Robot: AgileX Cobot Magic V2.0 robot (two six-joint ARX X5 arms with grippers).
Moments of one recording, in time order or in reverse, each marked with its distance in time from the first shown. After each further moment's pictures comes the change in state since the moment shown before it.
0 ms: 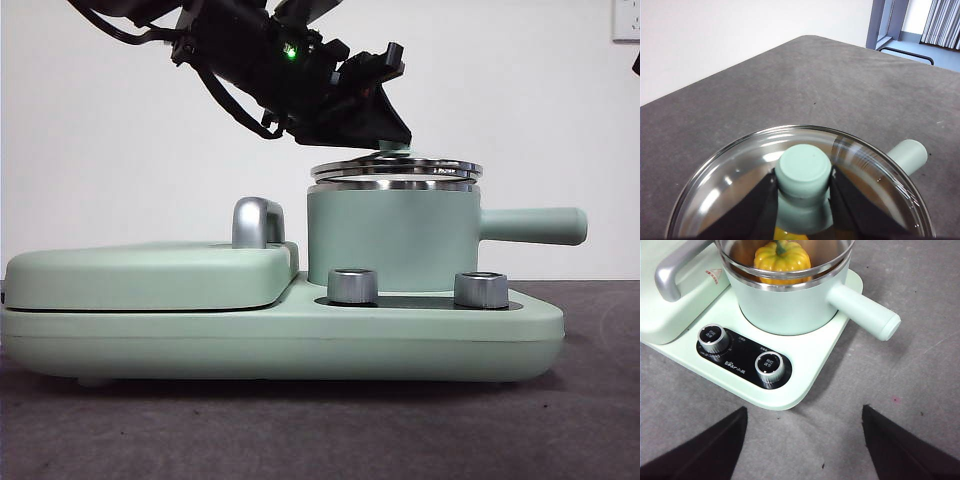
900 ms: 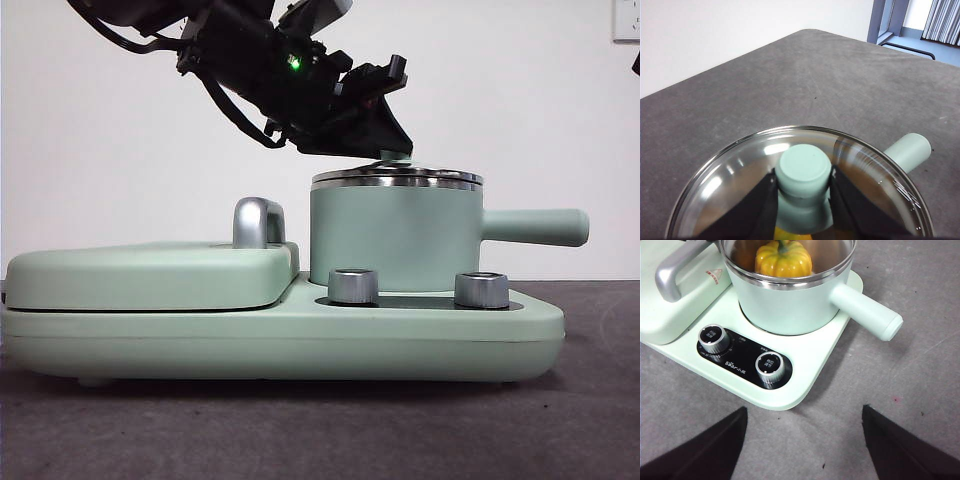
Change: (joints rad) left arm 0.000 0.026 0.011 -0.011 -0.005 0.000; right arm 0.000 0.000 0.000 0.000 0.000 0.000
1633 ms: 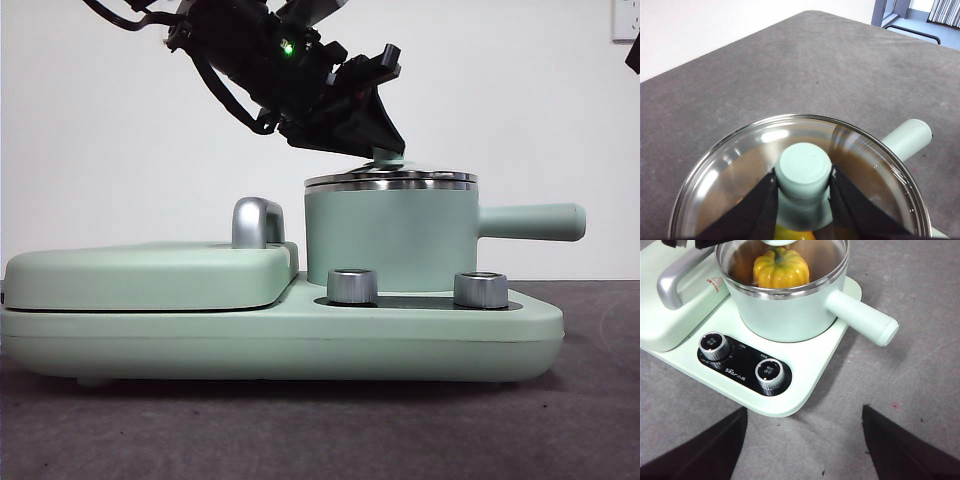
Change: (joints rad) left arm 0.001 -0.040 0.022 -0.149 -0.023 0.007; right arm 0.000 0.000 0.000 0.022 0.000 0.000
